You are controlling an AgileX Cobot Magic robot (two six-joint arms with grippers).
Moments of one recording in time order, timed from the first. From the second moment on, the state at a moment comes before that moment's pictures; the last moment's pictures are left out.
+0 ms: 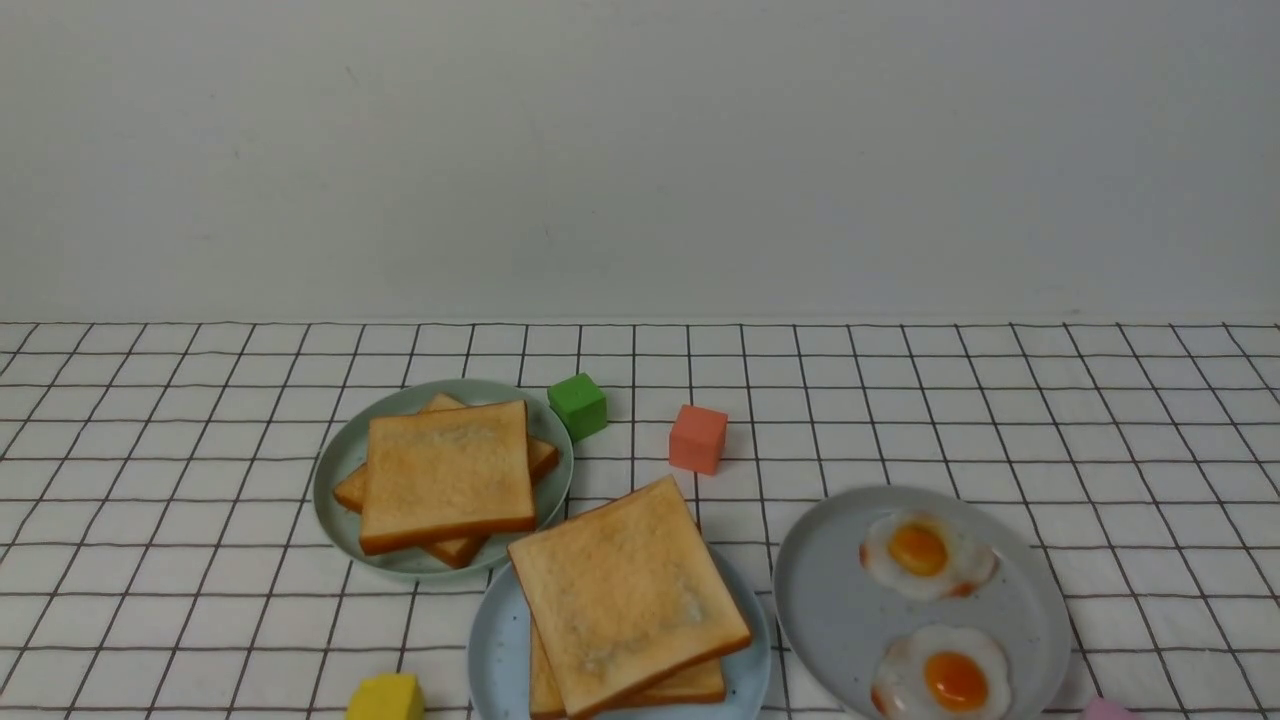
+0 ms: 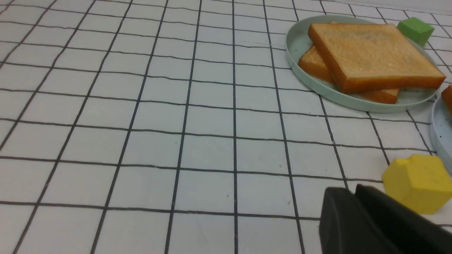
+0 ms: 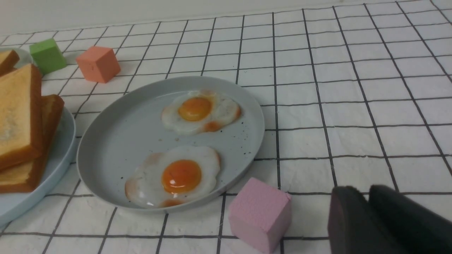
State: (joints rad) right arm 0.10 -0.01 0.02 0.03 0.39 0.07; left arm -0.11 -0.01 0.03 0.13 0.40 -0.27
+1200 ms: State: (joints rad) right arm 0.10 -0.01 0.02 0.03 0.39 0.07; left arm -0.11 -0.01 0.03 0.13 0.40 -0.27
